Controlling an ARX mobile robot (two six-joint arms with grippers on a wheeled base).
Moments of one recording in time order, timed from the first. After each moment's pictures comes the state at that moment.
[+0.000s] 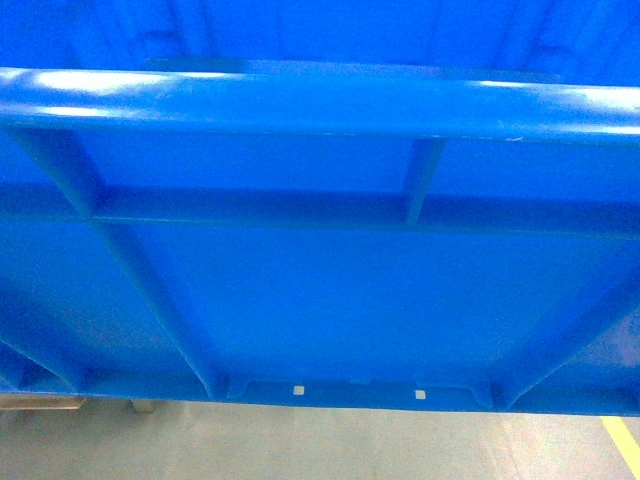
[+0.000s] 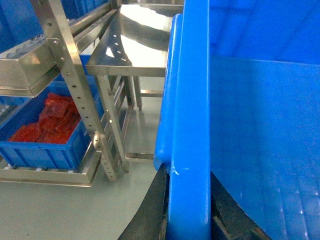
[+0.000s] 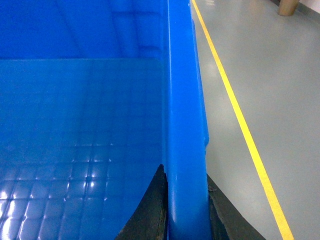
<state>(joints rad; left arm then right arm) -0.35 0.91 0.68 -0.04 -0.44 -0.11 0.22 0.85 0.56 0.04 0.27 0.12</state>
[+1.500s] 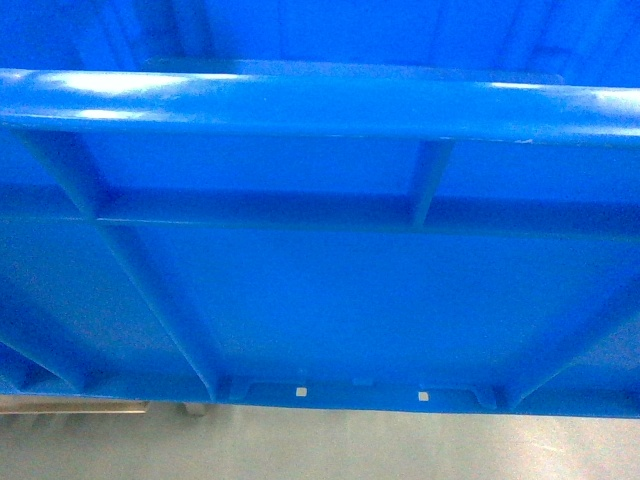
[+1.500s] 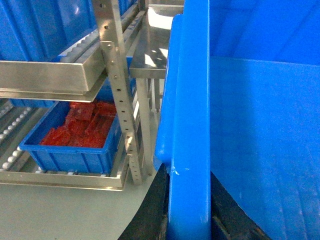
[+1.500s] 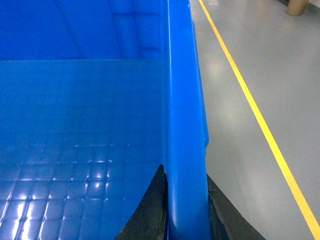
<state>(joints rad) -0.35 0.91 0.68 -0.04 -0.44 -0.12 0.22 0.84 0.56 0.04 0.27 0.12</state>
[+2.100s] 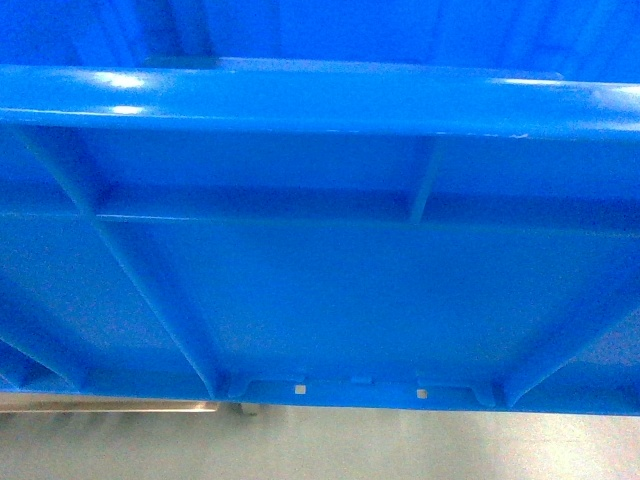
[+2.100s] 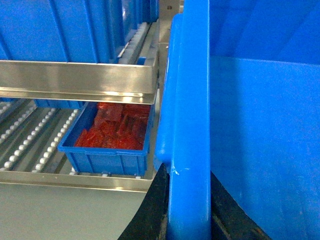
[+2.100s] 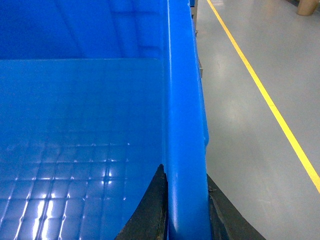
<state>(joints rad) -0.35 0.91 0.68 -0.04 -0.44 -0.12 0.22 0.84 0.56 0.04 0.27 0.12</state>
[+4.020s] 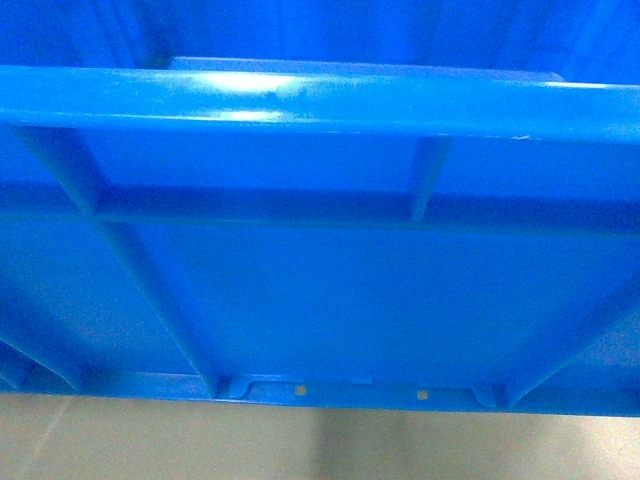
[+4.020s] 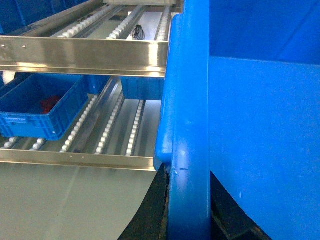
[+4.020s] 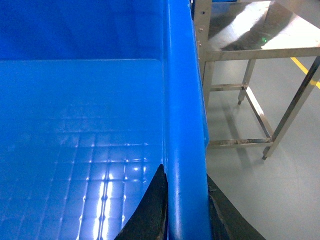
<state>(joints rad) -0.35 0.91 0.68 -0.05 -0.44 -0.12 0.22 0.84 0.56 0.04 0.27 0.12</state>
